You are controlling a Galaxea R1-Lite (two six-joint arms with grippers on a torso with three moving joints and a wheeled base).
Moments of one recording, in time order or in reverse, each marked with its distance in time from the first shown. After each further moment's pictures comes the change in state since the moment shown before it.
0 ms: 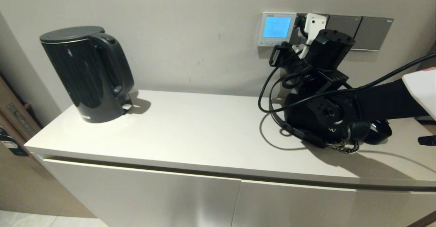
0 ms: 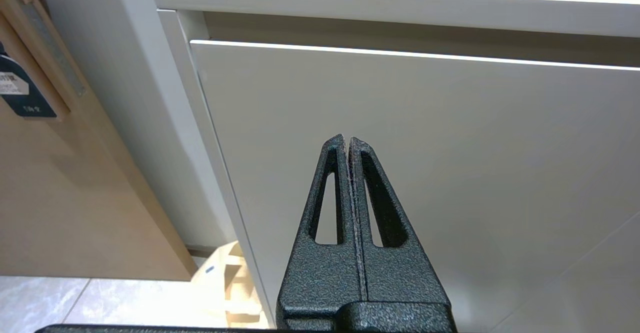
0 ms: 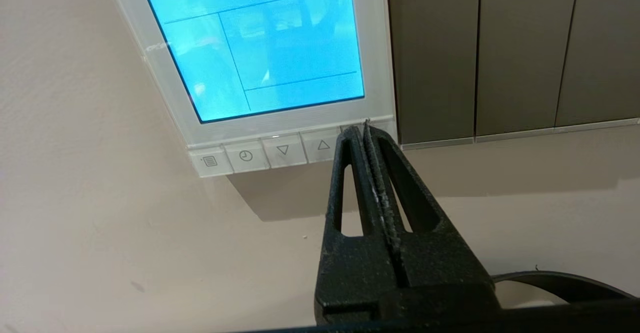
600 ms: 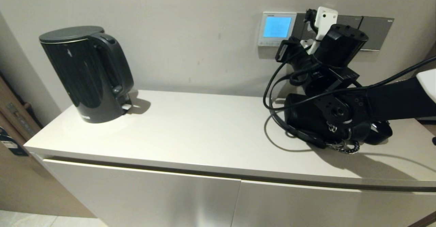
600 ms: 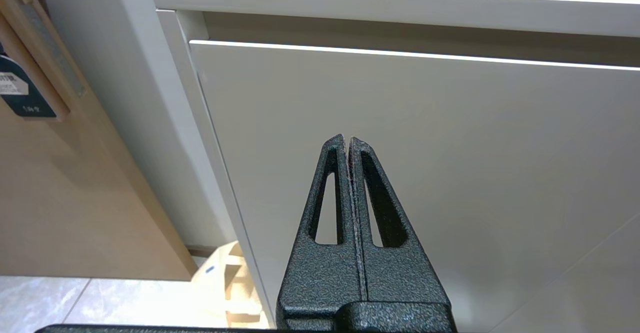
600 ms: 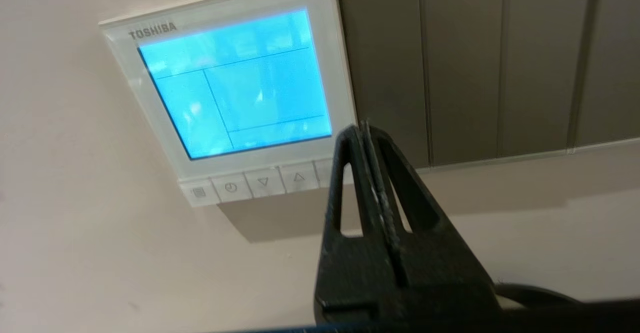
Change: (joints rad) left arm 0.000 0.000 0.000 0.000 0.000 0.000; right arm 0.001 -0.047 0.036 -0.030 -0.007 -0.007
